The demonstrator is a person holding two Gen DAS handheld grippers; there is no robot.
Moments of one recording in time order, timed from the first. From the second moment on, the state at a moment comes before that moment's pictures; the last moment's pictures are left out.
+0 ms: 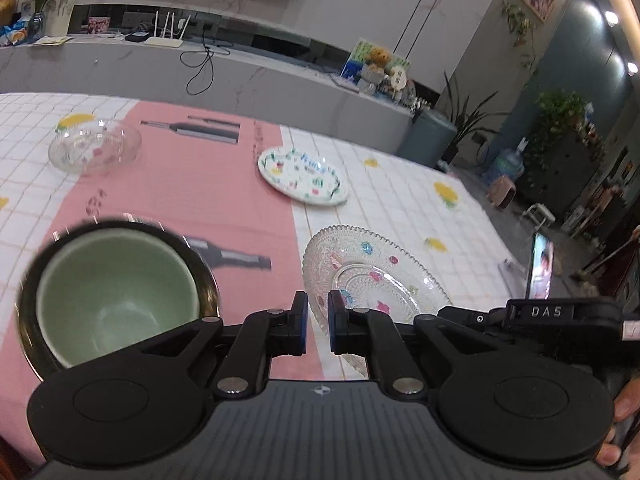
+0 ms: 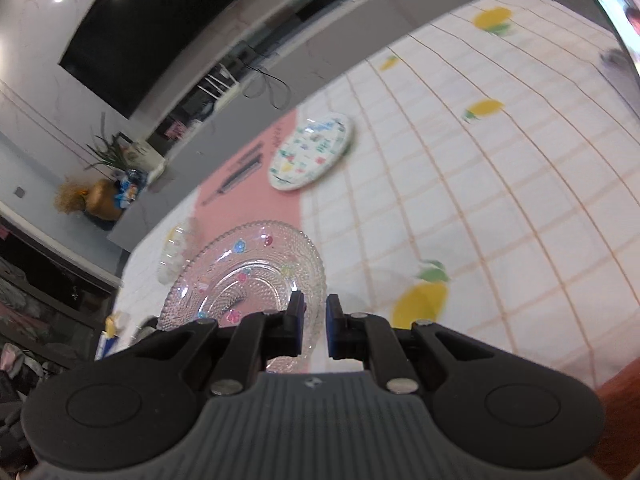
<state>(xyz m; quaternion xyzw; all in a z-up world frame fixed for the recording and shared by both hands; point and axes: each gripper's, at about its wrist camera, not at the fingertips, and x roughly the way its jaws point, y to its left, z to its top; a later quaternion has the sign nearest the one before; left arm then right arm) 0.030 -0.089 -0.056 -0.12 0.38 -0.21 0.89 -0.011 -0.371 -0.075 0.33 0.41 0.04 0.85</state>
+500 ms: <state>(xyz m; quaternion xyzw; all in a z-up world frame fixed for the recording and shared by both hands) 0.016 -0.091 -0.105 -0.14 0.42 -0.17 0.88 -0.006 -0.363 -0.103 0.28 0.47 0.02 0.83</state>
